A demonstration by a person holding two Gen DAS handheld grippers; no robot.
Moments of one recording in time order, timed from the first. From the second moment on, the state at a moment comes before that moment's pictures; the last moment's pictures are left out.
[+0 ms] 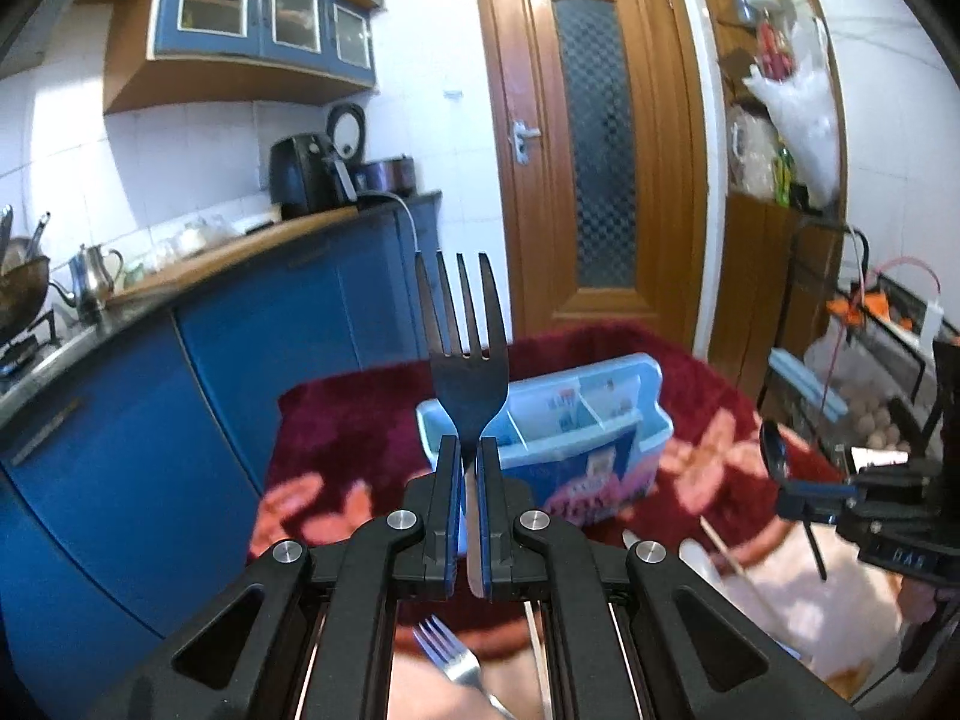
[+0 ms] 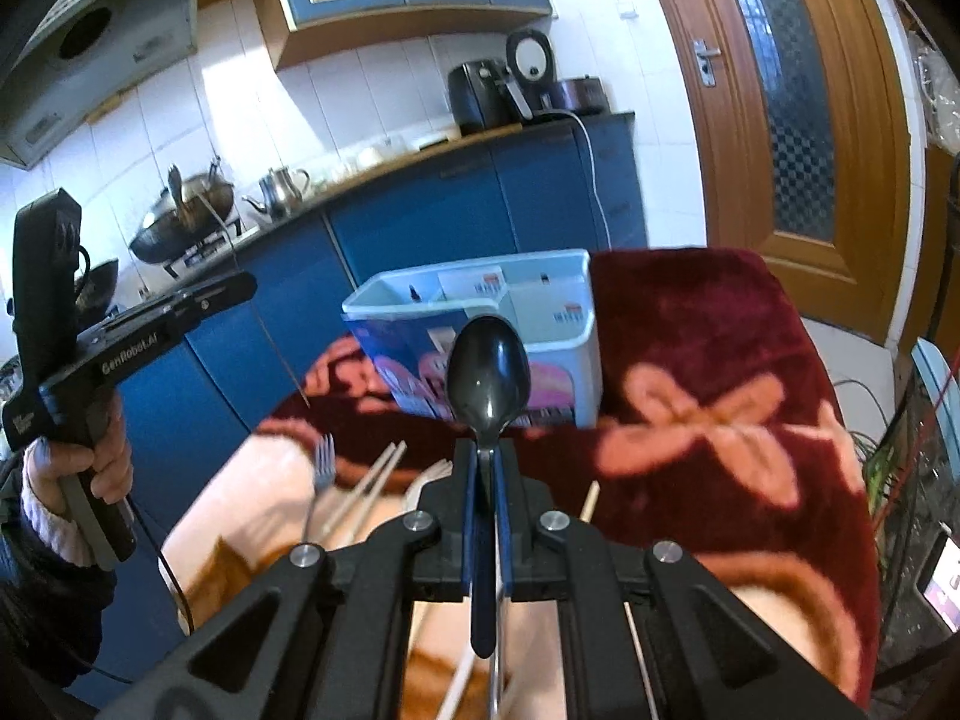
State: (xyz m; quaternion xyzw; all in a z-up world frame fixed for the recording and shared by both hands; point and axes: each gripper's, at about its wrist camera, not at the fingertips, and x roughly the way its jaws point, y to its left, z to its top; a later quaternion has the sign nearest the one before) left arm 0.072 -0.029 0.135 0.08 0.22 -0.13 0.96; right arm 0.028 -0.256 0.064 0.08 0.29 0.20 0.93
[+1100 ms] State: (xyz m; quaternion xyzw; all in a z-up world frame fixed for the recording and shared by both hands) left arm 0.185 -0.034 0.107 0.00 0.22 -0.13 0.97; right arm 0.131 -0.251 0.082 0.10 0.22 0.18 0.95
